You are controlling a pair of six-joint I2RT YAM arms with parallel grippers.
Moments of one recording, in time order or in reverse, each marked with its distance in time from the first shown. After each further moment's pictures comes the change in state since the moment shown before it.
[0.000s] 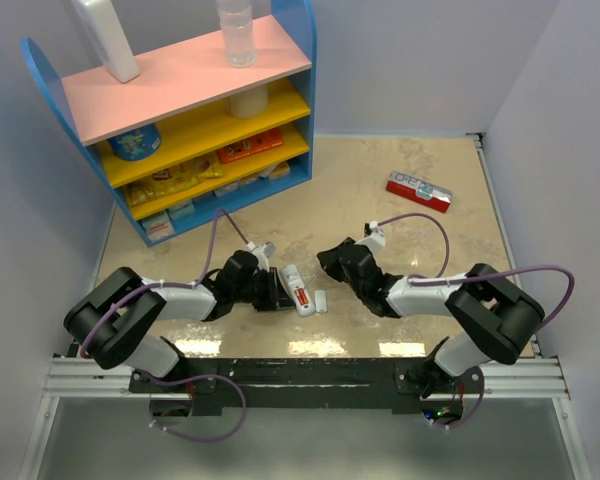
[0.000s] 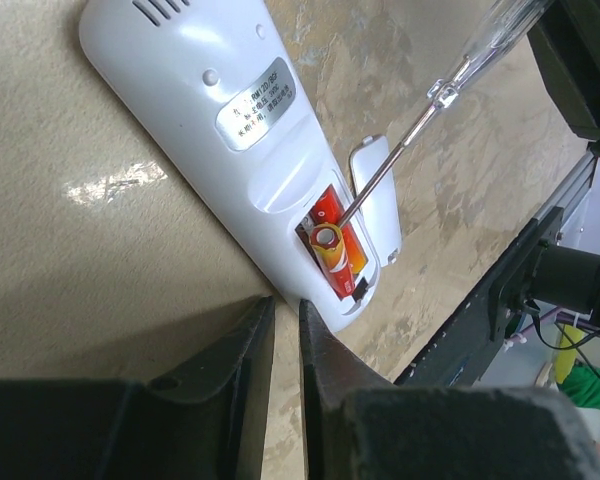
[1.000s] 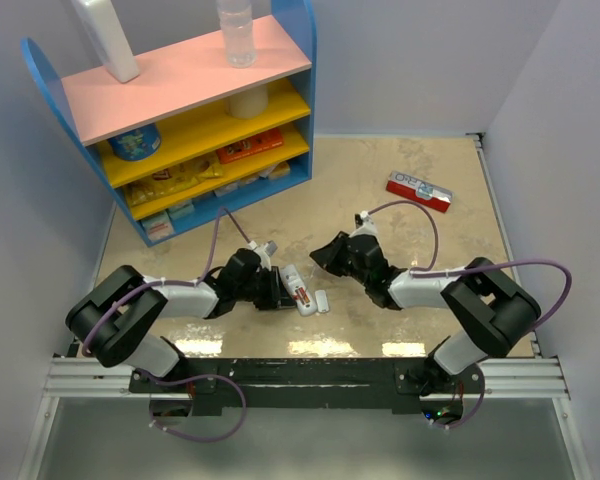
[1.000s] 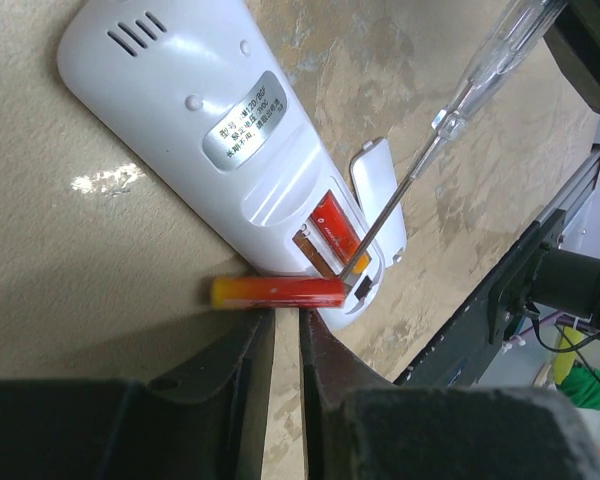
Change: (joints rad) left arm -0.002 0.013 0.032 -0.043 -0.003 -0.002; right arm -0.110 0.035 0.011 0.100 -0.337 -0.153
